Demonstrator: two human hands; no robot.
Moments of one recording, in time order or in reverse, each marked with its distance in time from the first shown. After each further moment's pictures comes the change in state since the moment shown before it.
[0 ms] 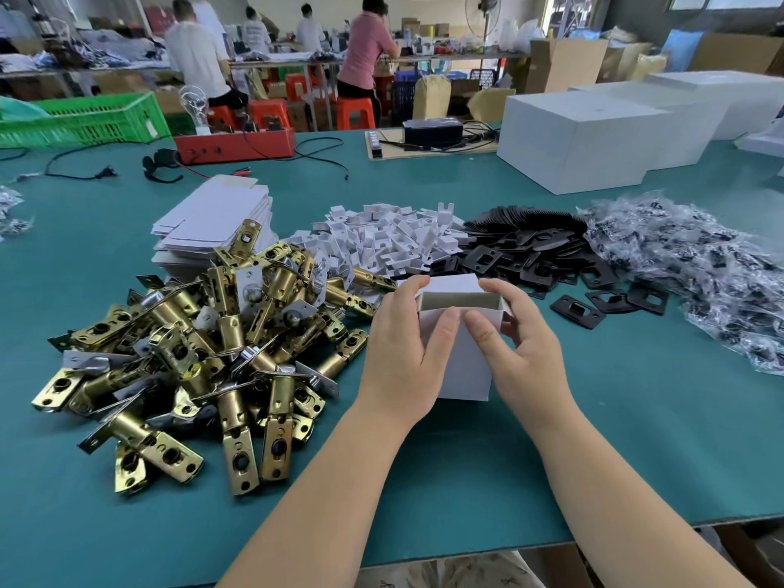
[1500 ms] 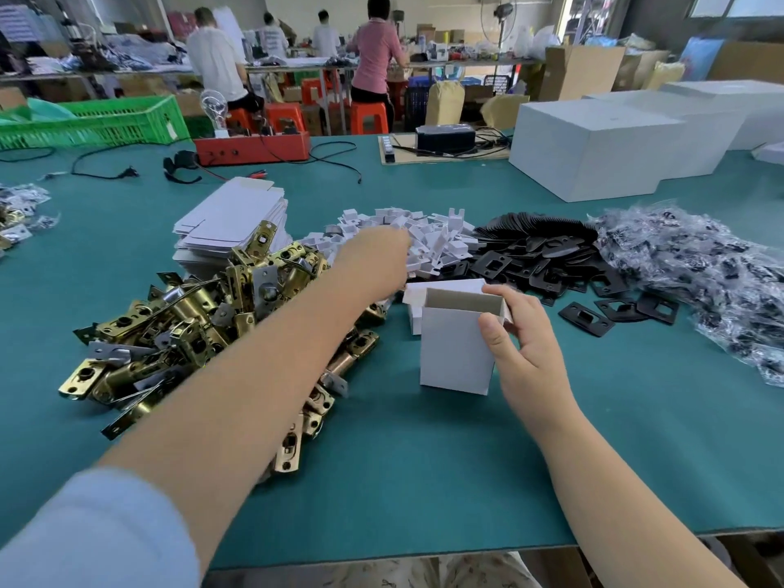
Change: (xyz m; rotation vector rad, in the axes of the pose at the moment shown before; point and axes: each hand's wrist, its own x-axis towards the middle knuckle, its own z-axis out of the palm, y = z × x) left_hand 0.123 -0.013 -0.040 0.880 -0.384 -0.016; right_hand 0.005 0.008 0.001 -0.003 -0.082 -0.055
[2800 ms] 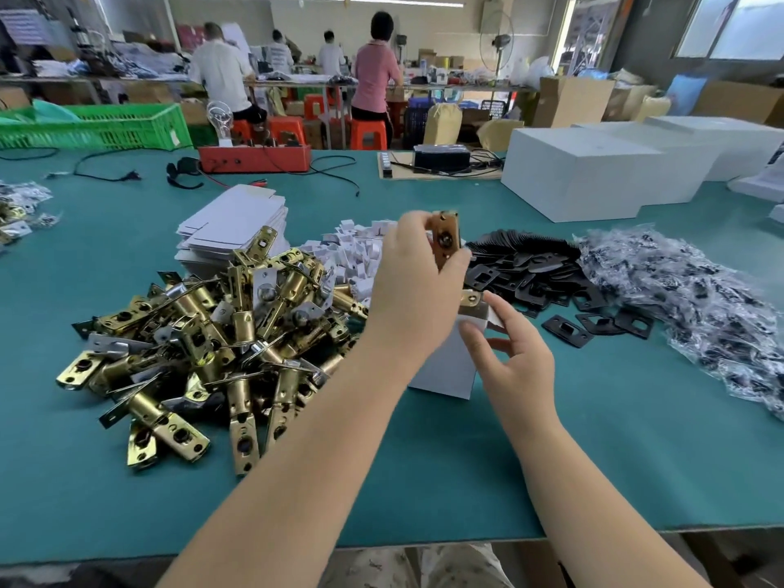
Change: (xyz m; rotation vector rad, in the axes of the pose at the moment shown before) left_hand -0.088 0.079 -0.034 -0.859 0.458 -0.086; right_hand -0.008 -0.003 0.002 -0.053 0.195 -0.027
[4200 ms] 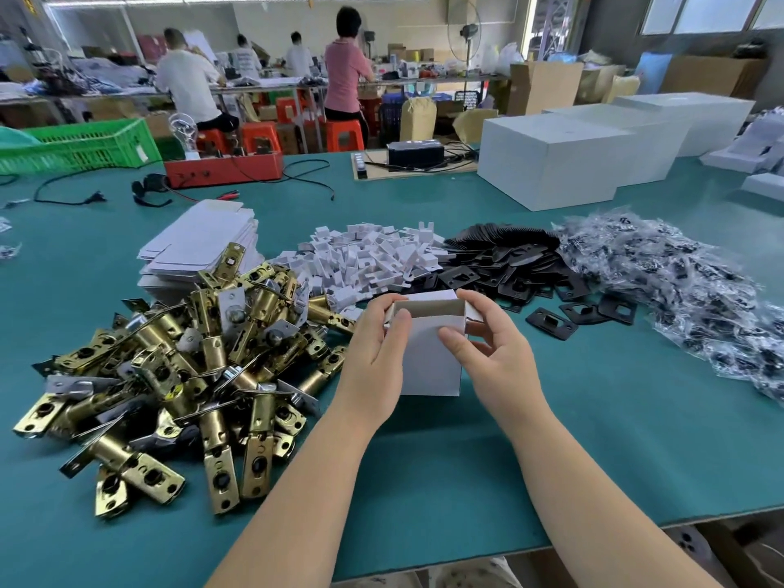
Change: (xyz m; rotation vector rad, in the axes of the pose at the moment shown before) left_hand -0.032 -0.078 0.023 -0.356 -0.187 -0.130; right_hand 0.012 0.005 -0.005 0.192 -0.125 0.190
